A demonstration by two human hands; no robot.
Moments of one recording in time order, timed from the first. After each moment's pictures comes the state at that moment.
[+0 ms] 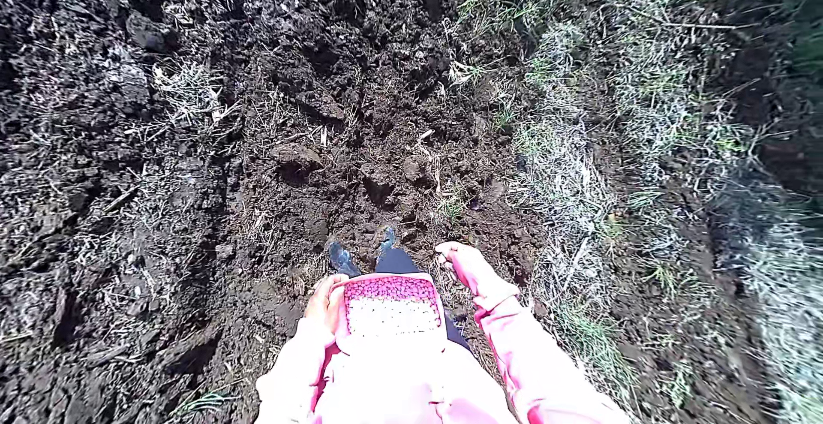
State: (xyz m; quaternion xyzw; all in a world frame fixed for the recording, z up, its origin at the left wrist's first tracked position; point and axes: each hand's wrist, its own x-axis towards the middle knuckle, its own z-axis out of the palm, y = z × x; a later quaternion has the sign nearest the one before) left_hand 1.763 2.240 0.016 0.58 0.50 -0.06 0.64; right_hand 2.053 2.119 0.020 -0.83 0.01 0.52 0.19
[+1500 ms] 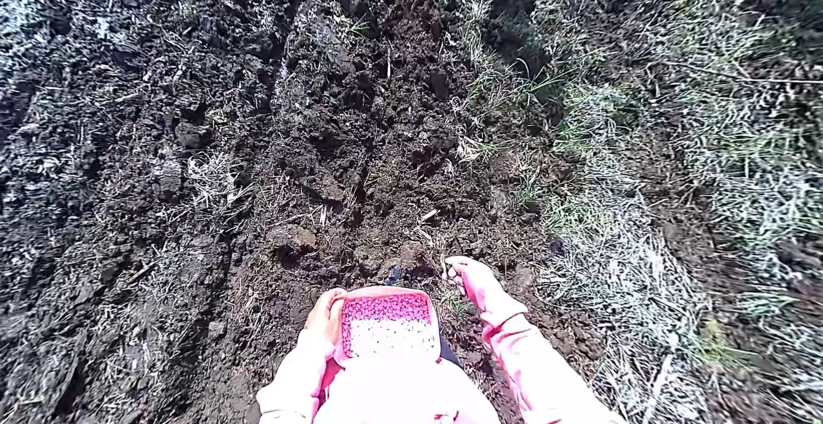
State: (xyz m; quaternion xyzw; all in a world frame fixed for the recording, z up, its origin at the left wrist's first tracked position) left_hand 2.045 2.354 0.055 0.62 0.56 -0.07 0.54; right_hand 2.349 2.243 0.004 -0.79 -0.01 0.53 0.30
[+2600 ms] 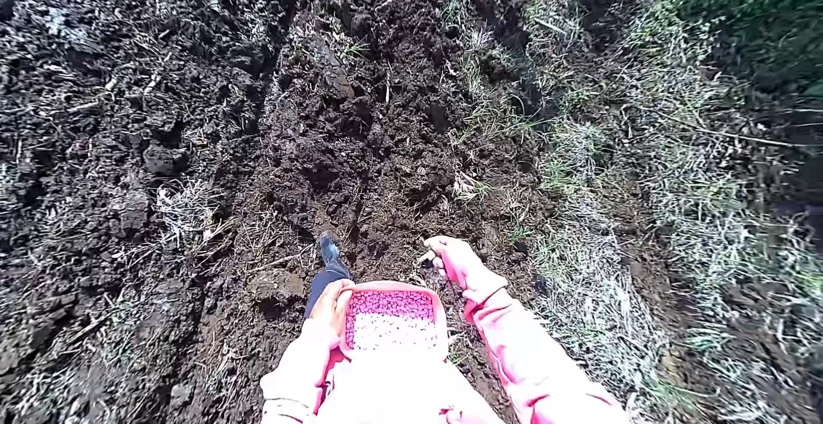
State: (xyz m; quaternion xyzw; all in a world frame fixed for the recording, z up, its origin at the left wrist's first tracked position) left_hand 2.129 2.558 0.035 0.64 0.49 -0.02 0.59; right_hand 2.413 2.499 0.046 -0.79 -0.06 0.54 0.29
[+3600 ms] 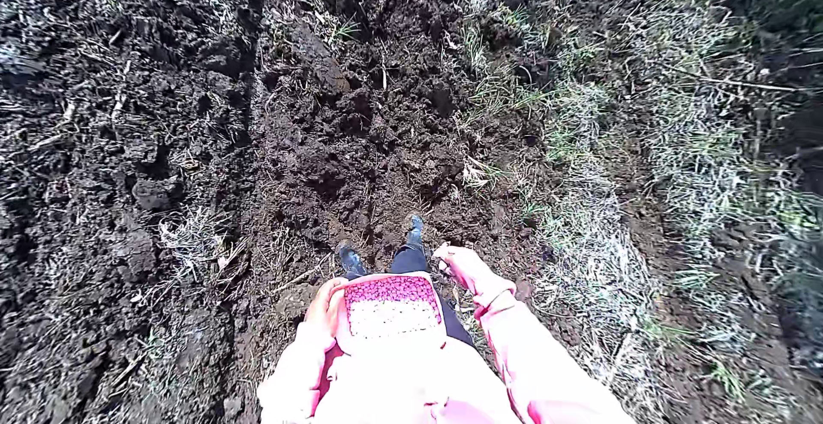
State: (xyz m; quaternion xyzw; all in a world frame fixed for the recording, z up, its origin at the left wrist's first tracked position) left_hand 2.113 2.724 0.040 0.59 0.51 -0.06 0.63; right_hand 2.409 2.593 0.011 -0.82 -0.03 0.55 0.16
